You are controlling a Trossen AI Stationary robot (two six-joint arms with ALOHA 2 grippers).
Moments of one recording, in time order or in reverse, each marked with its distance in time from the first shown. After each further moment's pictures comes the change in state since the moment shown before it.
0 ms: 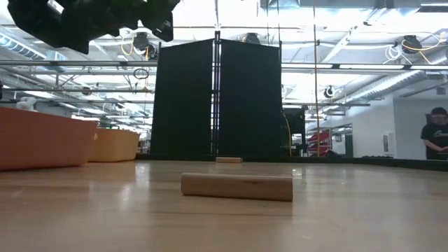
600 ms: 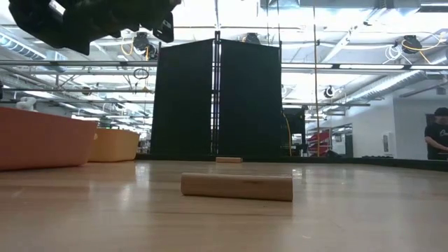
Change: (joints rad) left arm 0.015 0.000 0.000 -0.006 0.000 0.019; right arm -0.002 0.000 0.000 -0.004 -0.004 -0.015
